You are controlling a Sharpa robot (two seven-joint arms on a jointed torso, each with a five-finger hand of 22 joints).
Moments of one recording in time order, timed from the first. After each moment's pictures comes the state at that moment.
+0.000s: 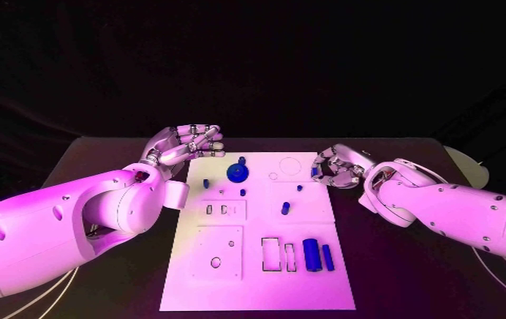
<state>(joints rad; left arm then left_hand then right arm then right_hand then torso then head) 1.23 -0.92 -0.02 1.66 0.01 -0.39 0.41 1.48 -0.16 0.36 0.27 0.10 0.83 0.21 0.27 0.17 1.01 0.18 0.10 0.07 0.97 0.13 0.34 0.28 0.17 0.89 0.24 0.46 0.20 1.21 -0.85 -0.12 1.33 -1.18 -0.43 0.09 1.37 -0.19 0.47 0.16 0.21 0.96 0.13 0.30 0.38 1.43 0.06 1.42 1.31 1.46 0.00 1.56 1.31 0.02 1.47 0.11 1.53 1.31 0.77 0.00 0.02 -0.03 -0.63</state>
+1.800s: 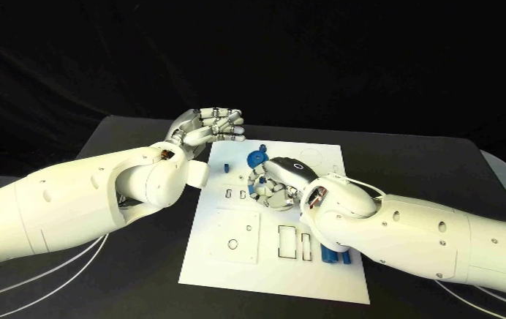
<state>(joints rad) 1.23 -0.91 -0.02 1.63 0.01 -0.39 0.41 1.48 -0.16 0.36 0.26 0.10 0.83 0.21 0.27 0.17 1.01 0.18 0.10 0.07 0.97 0.13 0.34 0.28 0.17 0.89 0.24 0.46 0.20 1.17 -0.57 -0.13 1.55 -1.50 -0.44 -0.18 1.35 -0.14 0.50 0.15 0.25 0.95 0.13 0.32 0.39 1.43 0.05 1.42 1.31 1.47 -0.01 1.56 1.31 0.01 1.47 0.10 1.56 1.31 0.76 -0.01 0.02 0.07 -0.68</state>
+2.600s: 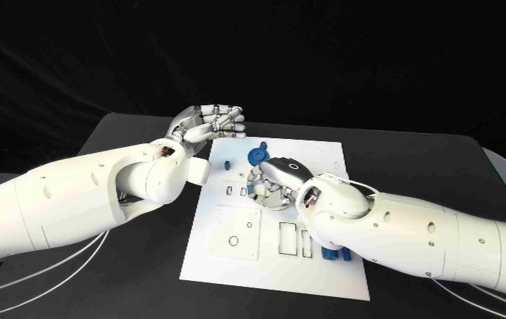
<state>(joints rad) 1.23 -0.91 -0.02 1.64 0.01 -0.39 0.41 1.48 -0.16 0.36 0.26 0.10 0.83 0.21 0.27 0.17 1.01 0.18 0.10 0.07 0.97 0.13 0.34 0.29 0.17 0.89 0.23 0.46 0.21 1.16 -0.54 -0.13 1.51 -1.57 -0.42 -0.21 1.33 -0.15 0.50 0.15 0.25 0.95 0.13 0.32 0.39 1.43 0.05 1.42 1.31 1.47 -0.01 1.56 1.31 0.01 1.47 0.10 1.56 1.31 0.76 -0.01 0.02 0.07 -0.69</state>
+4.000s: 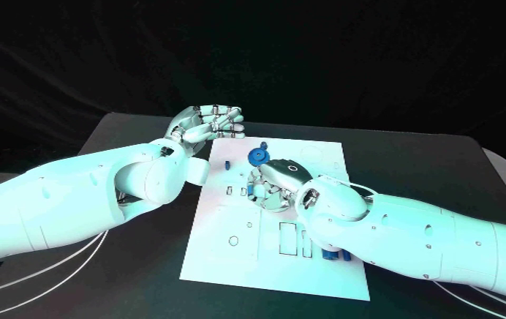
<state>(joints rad) 1.23 -0.91 -0.02 1.64 0.01 -0.39 0.40 1.47 -0.16 0.36 0.26 0.10 0.83 0.21 0.27 0.17 1.01 0.18 0.10 0.07 0.97 0.13 0.34 0.29 0.17 0.88 0.24 0.46 0.21 1.15 -0.53 -0.13 1.51 -1.60 -0.41 -0.23 1.28 -0.19 0.48 0.16 0.24 0.89 0.15 0.32 0.40 1.41 0.06 1.39 1.31 1.47 -0.01 1.56 1.31 0.01 1.47 0.10 1.55 1.31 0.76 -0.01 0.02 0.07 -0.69</state>
